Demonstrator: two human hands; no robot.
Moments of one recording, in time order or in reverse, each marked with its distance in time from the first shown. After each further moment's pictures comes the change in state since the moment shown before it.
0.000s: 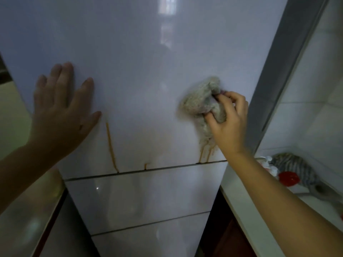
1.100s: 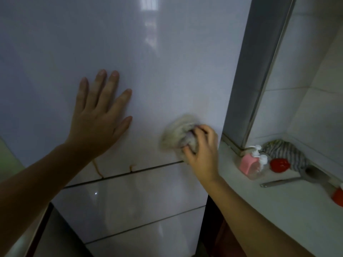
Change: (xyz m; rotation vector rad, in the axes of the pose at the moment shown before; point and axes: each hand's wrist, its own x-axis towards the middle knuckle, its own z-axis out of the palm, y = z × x) left_hand 0.034 0.097 0.036 -0.060 0.042 0.230; right_hand -0.104 0.021 0.019 0.055 -0.151 0.202
